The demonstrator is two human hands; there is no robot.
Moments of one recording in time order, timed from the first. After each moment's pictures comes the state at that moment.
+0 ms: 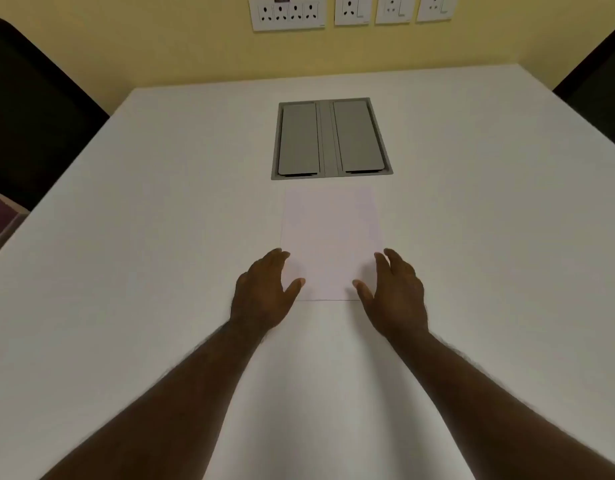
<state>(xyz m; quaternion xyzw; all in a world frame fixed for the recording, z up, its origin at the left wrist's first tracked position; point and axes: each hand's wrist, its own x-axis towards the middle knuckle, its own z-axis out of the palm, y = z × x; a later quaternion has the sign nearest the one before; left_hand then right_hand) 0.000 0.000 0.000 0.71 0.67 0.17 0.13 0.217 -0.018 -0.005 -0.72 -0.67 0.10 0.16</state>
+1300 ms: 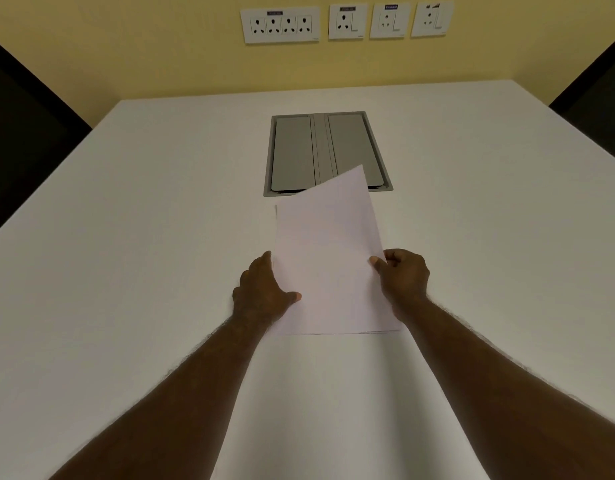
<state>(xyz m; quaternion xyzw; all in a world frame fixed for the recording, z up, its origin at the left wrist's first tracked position) 0.008 0.068 -0.018 0.60 0.75 0.15 0.23 0.231 0.082 -0.022 -0.74 -0.41 0.30 0.43</state>
